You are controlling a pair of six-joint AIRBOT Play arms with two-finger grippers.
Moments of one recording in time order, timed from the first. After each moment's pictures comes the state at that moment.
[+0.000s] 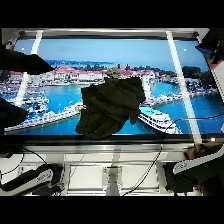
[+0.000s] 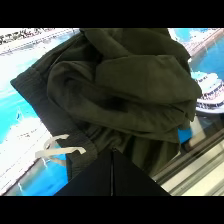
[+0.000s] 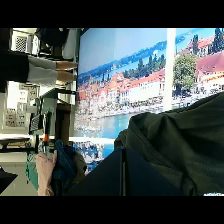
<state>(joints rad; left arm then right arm) 0.12 -1.23 1.73 0.91 -1.59 -1.25 -0.56 -1.78 2.08 -0.40 1.58 1.50</state>
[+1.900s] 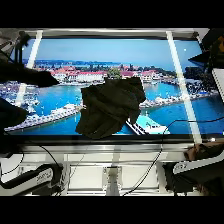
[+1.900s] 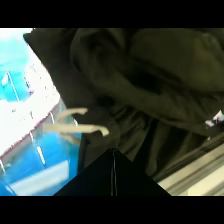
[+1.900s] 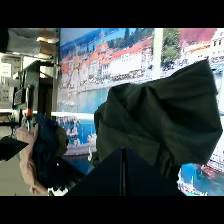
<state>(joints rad) 0.16 -1.25 1.41 0.94 -1.47 -1.21 -0.56 -1.68 1.81 -0.45 1.61 1.30</state>
